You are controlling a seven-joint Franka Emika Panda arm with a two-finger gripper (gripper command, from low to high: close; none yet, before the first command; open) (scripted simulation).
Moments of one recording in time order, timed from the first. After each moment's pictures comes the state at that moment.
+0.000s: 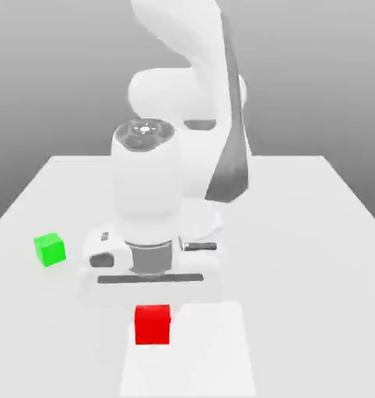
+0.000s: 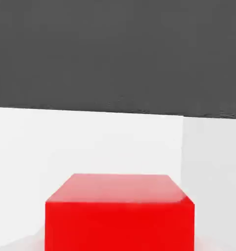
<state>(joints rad) -0.12 0.05 -0.21 -2.64 -0.04 2.70 0.58</state>
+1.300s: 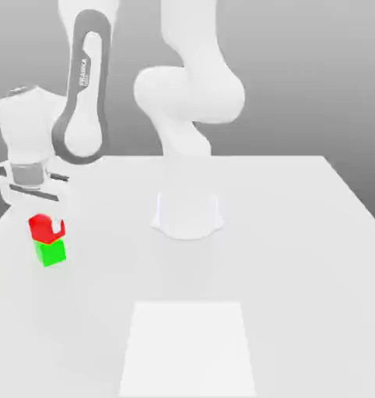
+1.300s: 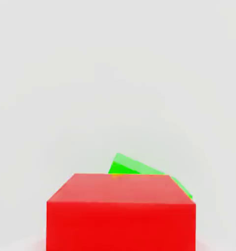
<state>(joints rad) -0.48 0.01 -0.63 -2.91 0.10 2.89 0.07</state>
